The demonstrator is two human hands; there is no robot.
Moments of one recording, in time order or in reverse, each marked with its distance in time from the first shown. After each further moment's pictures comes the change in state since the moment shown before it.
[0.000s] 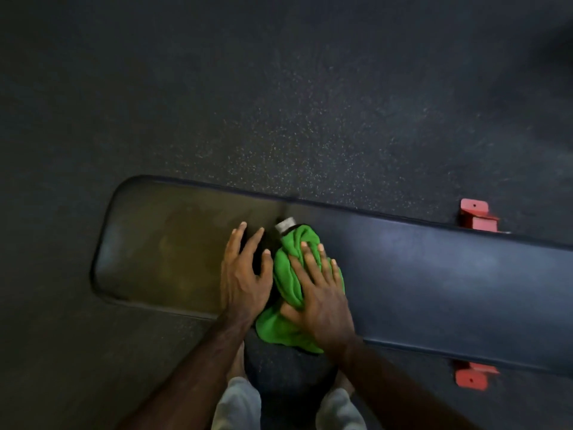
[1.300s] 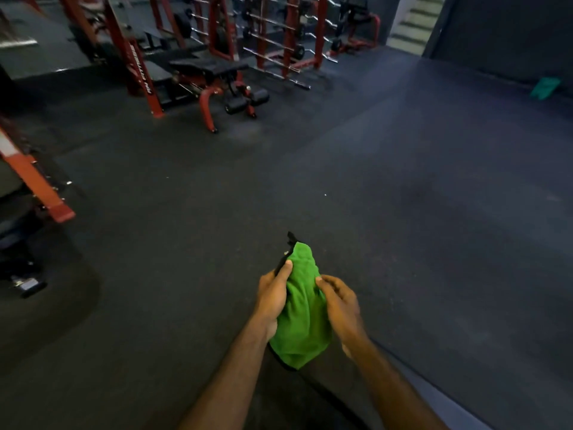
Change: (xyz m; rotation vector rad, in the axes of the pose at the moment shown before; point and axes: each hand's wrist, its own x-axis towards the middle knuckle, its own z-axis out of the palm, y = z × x) left_hand -0.075 0.162 -0.547 -1.149 0.251 -0.466; right_hand -0.039 -0.466 -0.327 0.978 -0.009 0.078
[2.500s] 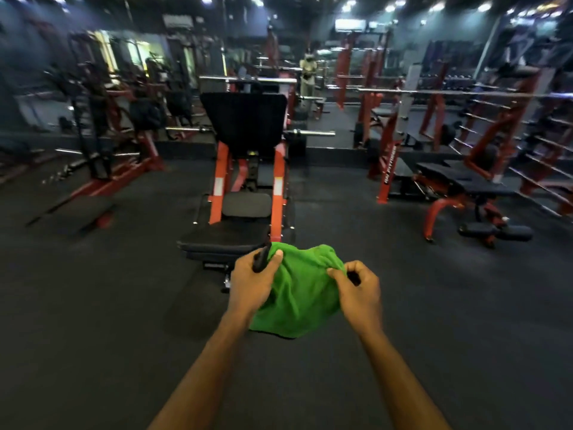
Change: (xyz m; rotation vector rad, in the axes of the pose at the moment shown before) left_hand 0.050 0.302 -0.380 0.157 0.955 0.616; right_hand 0.089 -0.263 0.483 -0.103 -0.696 -0.599
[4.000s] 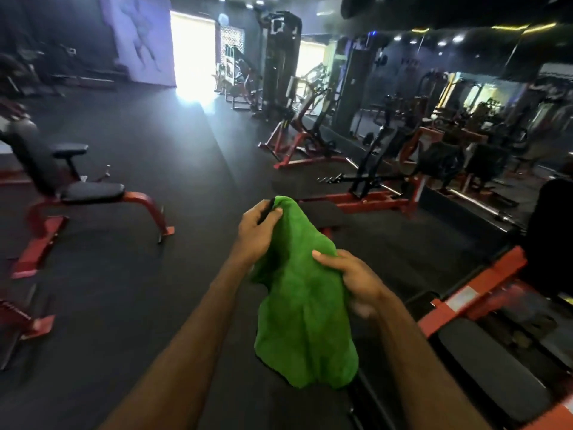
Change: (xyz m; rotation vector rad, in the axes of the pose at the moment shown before) left_hand 0.486 -0.090 -0.497 -0.001 0.985 0.142; right_hand 0.291 -0.190 0.739 0.213 -1.784 0.256
